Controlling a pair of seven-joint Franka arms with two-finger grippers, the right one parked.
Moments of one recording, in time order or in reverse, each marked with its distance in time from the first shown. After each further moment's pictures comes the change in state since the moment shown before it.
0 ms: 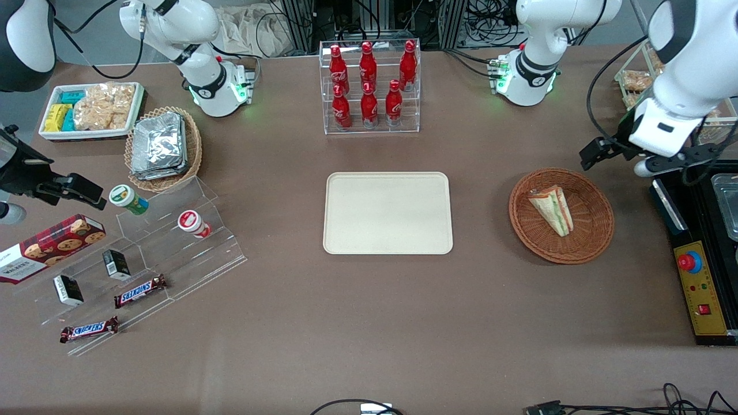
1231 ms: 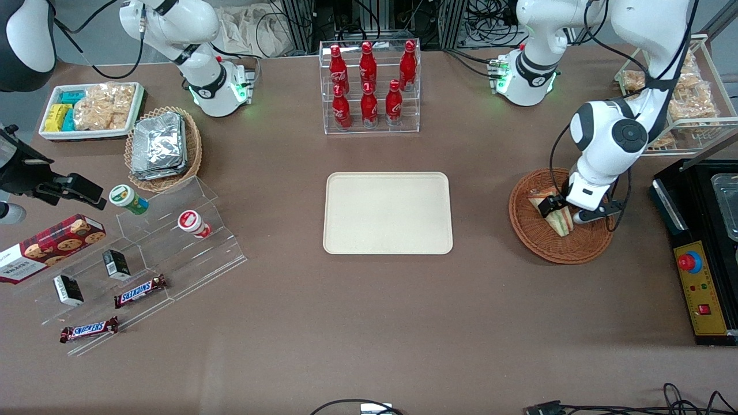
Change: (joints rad) arm 0.046 0.381 0.004 -0.363 0.000 0.825 0.001
